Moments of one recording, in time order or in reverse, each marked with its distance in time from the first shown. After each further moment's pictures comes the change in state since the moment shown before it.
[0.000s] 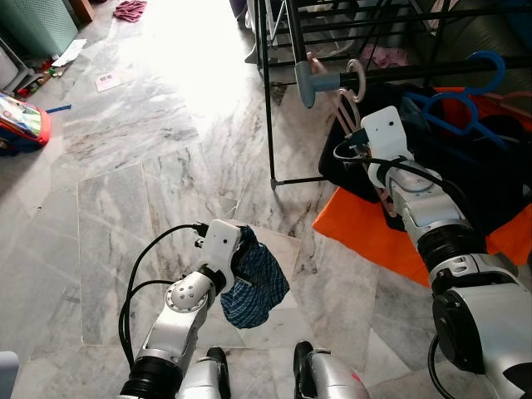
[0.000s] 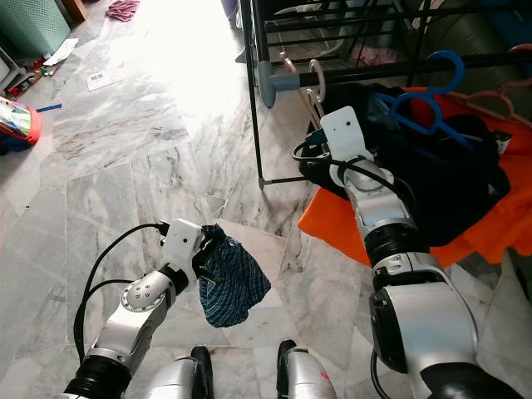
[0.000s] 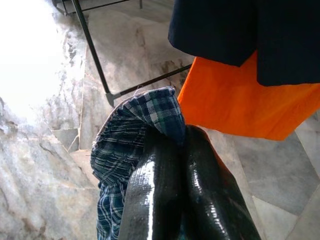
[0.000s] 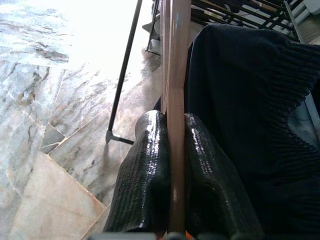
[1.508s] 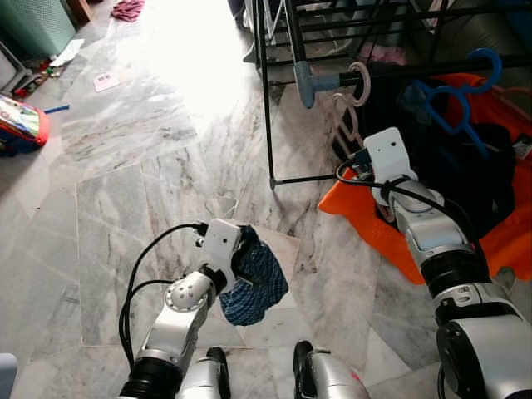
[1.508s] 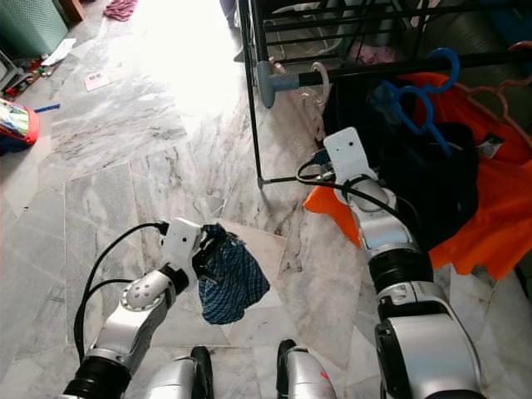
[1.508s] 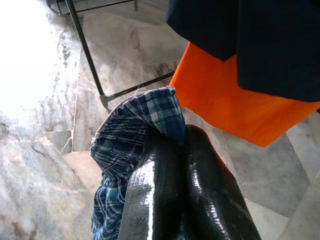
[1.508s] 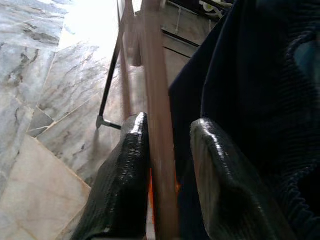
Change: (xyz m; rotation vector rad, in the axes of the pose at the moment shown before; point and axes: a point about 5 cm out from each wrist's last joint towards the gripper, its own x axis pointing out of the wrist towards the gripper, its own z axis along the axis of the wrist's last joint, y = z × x) left arm -0.001 -0.001 0.002 -0.024 -0.006 -0.017; right arm -0.015 0.002 -0.024 -0.059 0.046 -0.042
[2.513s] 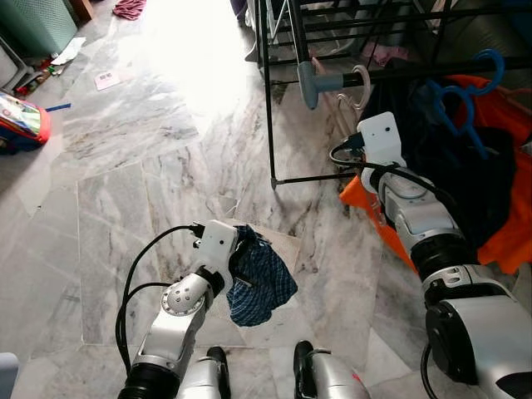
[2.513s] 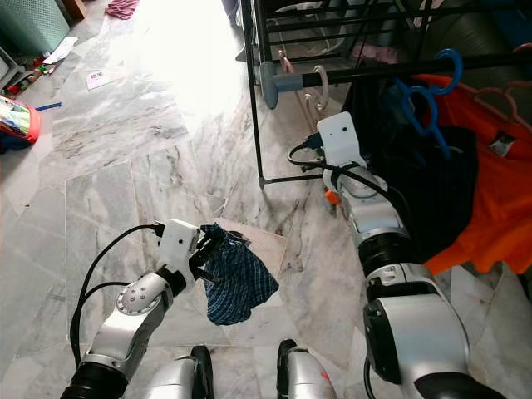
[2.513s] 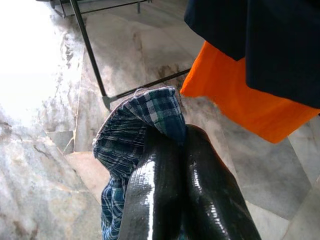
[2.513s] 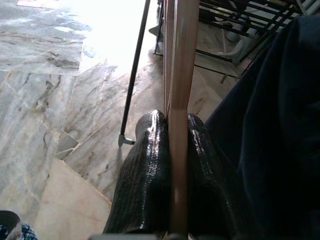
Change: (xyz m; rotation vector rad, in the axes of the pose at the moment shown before) left arm -0.005 0.000 0.001 -0.002 -0.014 0.003; right arm 0.010 0.008 0.020 0.108 -0.056 0.055
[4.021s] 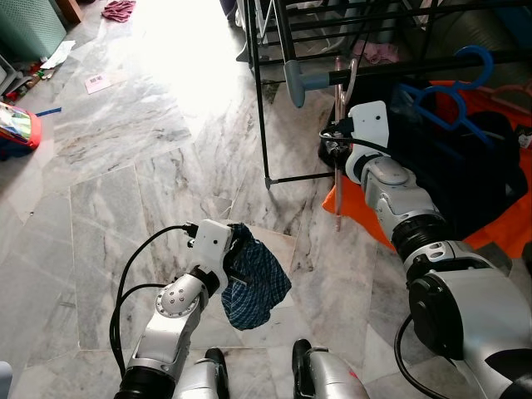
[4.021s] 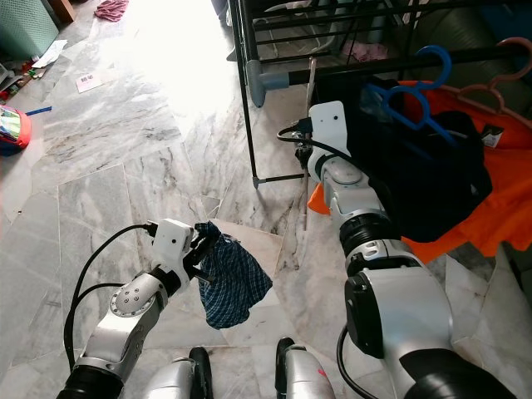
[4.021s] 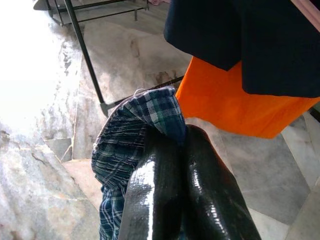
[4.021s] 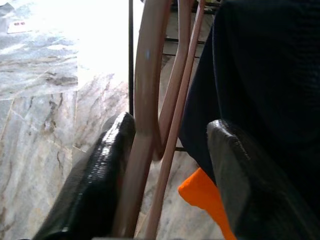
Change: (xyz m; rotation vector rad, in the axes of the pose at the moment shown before) left arm -0.006 0.005 0.004 -0.005 -0.034 0.016; right arm 0.014 0.015 0.013 0.175 0.023 -0.044
